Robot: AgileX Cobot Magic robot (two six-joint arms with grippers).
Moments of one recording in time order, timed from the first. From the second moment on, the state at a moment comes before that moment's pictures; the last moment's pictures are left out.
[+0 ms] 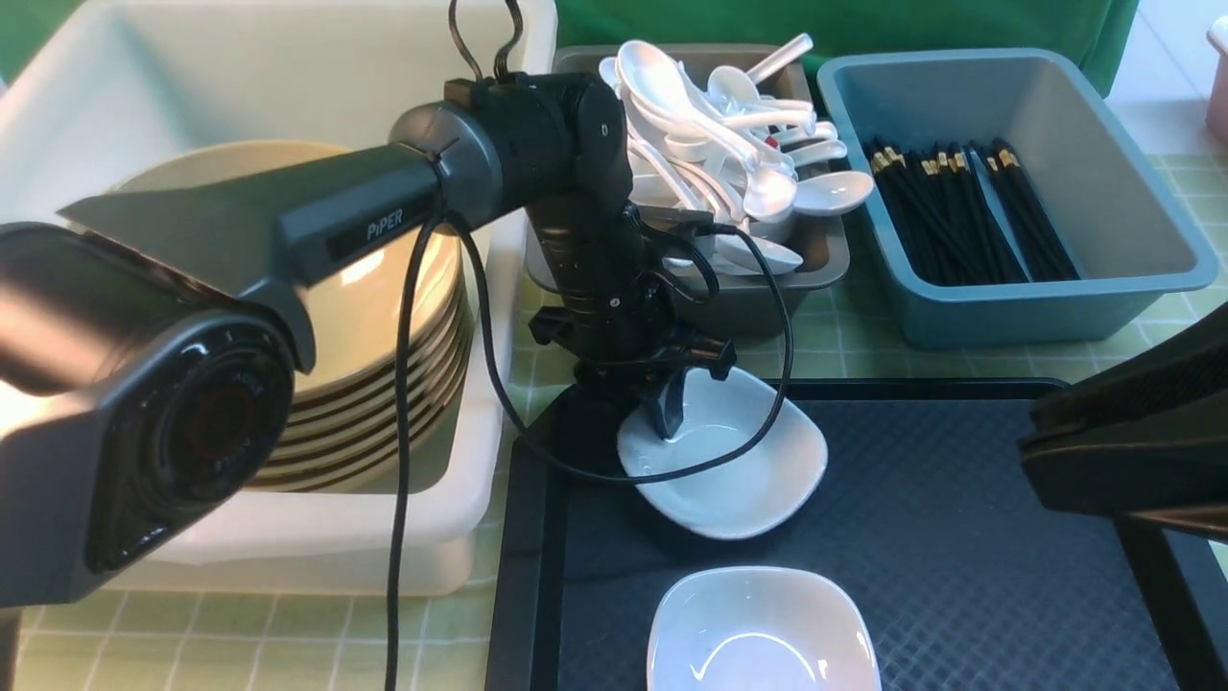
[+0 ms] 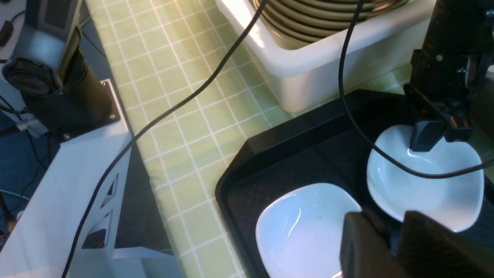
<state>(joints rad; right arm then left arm) 0.47 0.91 -1.11 0.52 0.96 -0.57 -0.49 2.25 -1.86 -0.29 1.20 0.15</state>
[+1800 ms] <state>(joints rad) 0.47 1.25 -1.30 0.82 0.93 -0.90 0.73 1.59 -1.35 -0.38 1.21 0.09</state>
